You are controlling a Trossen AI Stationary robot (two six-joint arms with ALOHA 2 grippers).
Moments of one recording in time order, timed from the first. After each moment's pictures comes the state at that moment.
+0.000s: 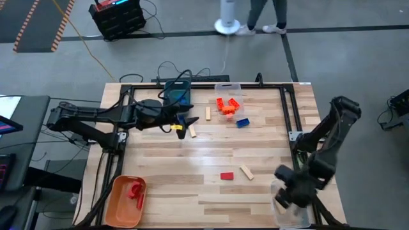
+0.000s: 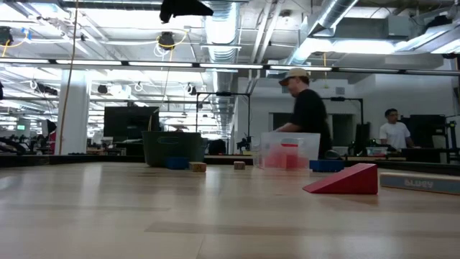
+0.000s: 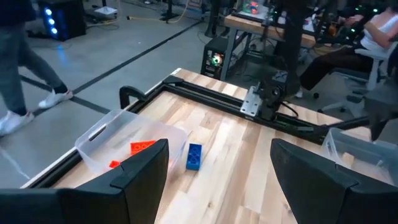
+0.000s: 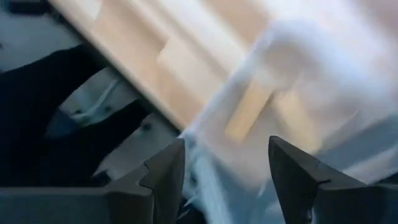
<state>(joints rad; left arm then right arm) -0.01 1.21 1.12 -0.12 -0.38 -0.23 0.98 1.28 1.09 -0.99 0.02 1.82</state>
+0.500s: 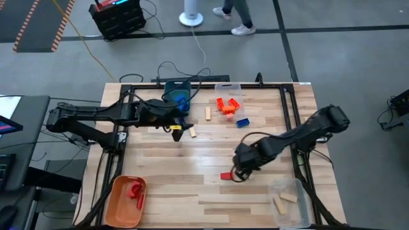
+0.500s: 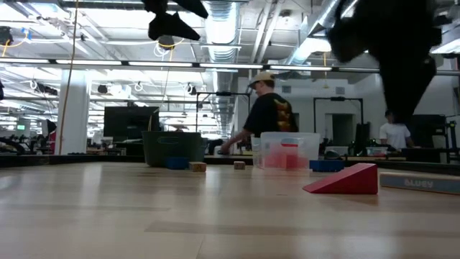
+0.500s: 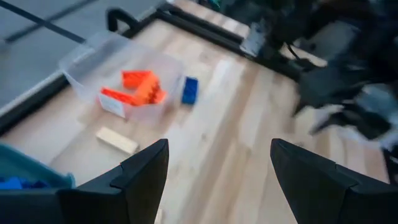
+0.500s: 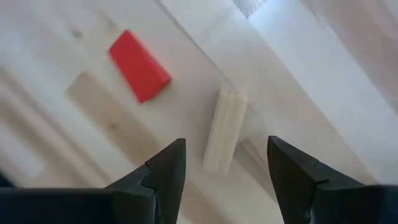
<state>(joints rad) 0.05 1.20 1.12 -0.38 -0.23 -0.36 0.37 1.56 1.11 -0.92 0.00 1.11</state>
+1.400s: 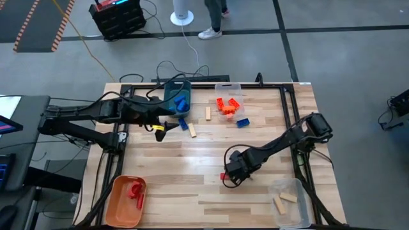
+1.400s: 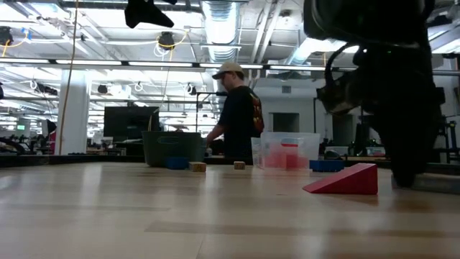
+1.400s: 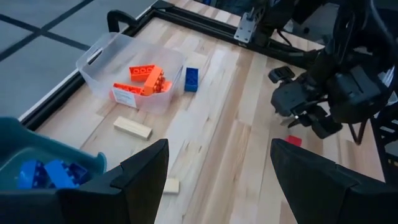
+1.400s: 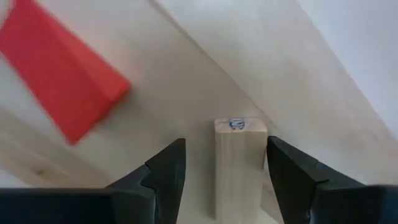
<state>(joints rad) 0.05 1.02 1.12 -0.58 -0.19 -0.28 0.38 1.81 1.11 -0.84 -0.03 1.15</state>
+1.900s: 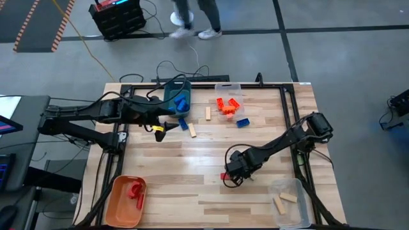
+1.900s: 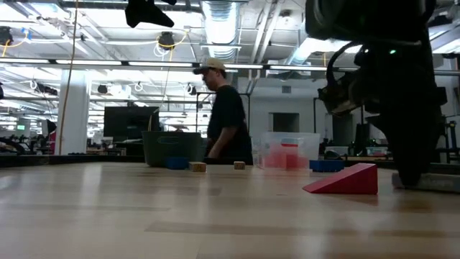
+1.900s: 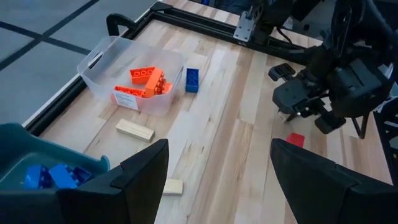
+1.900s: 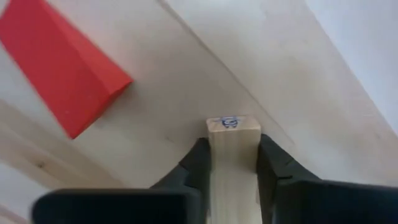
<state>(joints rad) 0.05 1.02 1.12 -0.58 -0.19 -0.25 0.37 1.81 1.09 -0.81 -0.05 1.14</state>
